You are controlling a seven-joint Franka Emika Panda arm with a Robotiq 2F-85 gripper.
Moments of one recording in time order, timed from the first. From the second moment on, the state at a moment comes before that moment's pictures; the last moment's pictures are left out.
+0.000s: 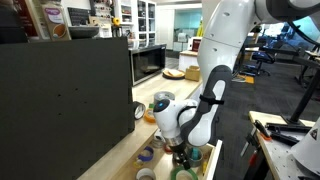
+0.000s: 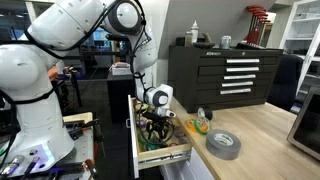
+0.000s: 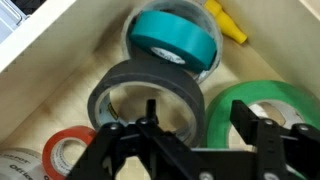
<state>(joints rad) 0.08 0.84 0.03 -2.07 -0.29 2.57 -0.19</state>
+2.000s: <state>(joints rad) 0.07 0.54 0.01 -2.08 -0.12 2.32 -0.17</state>
